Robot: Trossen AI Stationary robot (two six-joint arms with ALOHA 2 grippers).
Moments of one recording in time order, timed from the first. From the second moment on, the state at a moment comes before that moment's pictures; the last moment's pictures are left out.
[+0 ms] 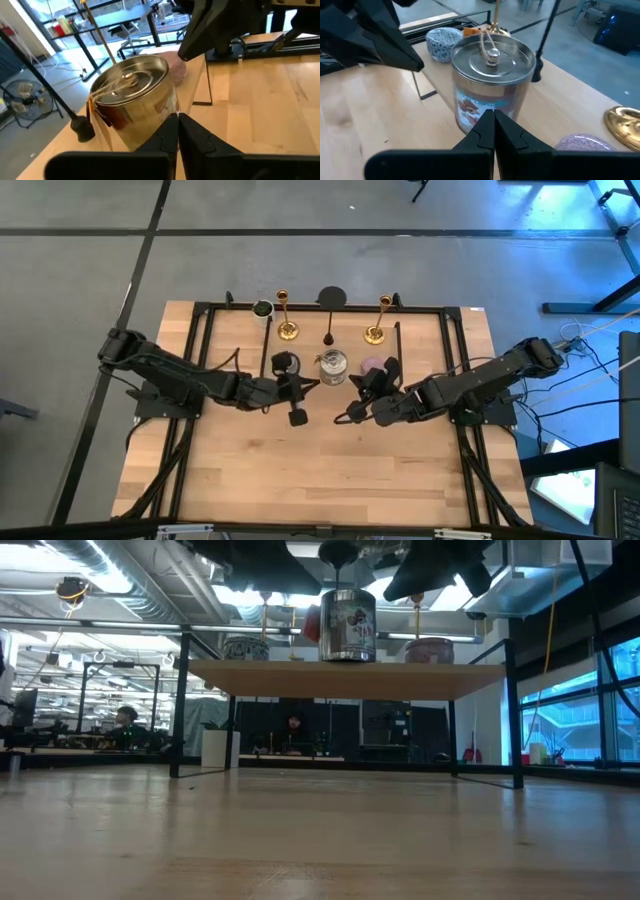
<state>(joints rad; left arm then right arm) -0.22 1.40 0.86 0.23 -0.63 0.06 0.37 1.45 1.07 -0.37 0.90 0.61</state>
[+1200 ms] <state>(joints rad) -0.09 1.41 0.86 0.19 -0.57 0.01 0.33 1.50 1.07 -0.35 0.92 0.60</state>
